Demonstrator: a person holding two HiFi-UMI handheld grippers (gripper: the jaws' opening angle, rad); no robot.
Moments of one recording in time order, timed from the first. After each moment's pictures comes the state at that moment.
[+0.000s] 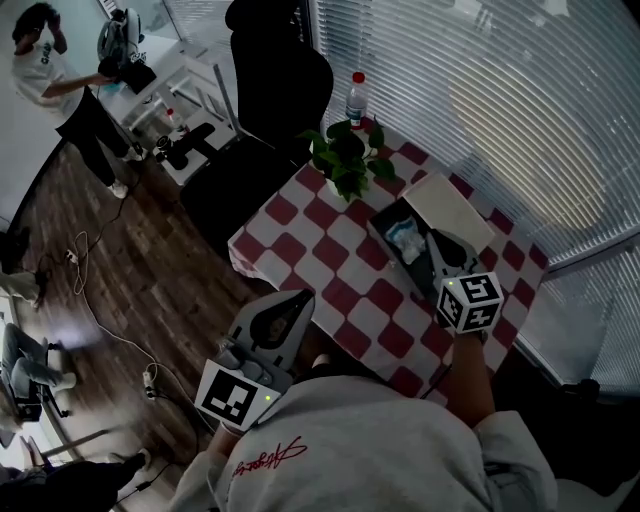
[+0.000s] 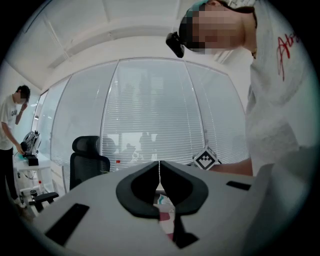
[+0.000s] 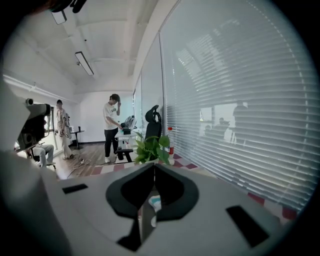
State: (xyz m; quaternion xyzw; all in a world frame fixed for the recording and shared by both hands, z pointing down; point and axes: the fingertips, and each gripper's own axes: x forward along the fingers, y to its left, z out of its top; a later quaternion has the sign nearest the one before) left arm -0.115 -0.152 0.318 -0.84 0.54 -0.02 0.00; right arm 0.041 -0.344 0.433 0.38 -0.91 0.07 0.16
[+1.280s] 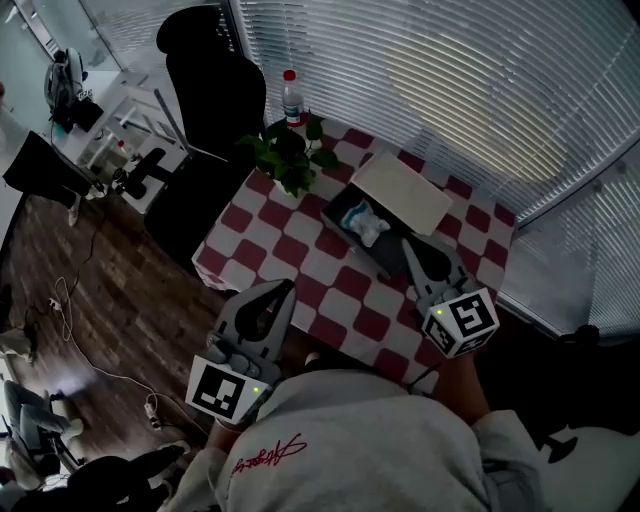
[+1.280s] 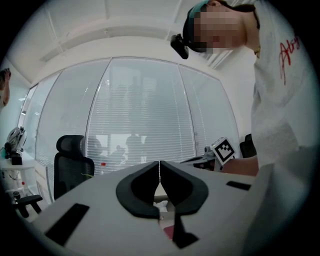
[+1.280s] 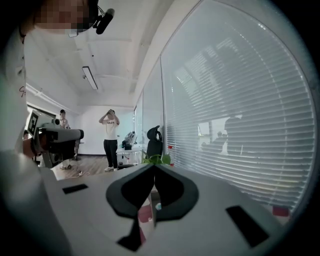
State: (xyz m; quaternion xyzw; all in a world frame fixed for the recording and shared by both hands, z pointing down) left arm -0.075 -0.168 0.321 -0.88 0.48 -0.01 0.01; right arm 0.079 -0.272 0.372 0.39 -0.92 0.03 0.06
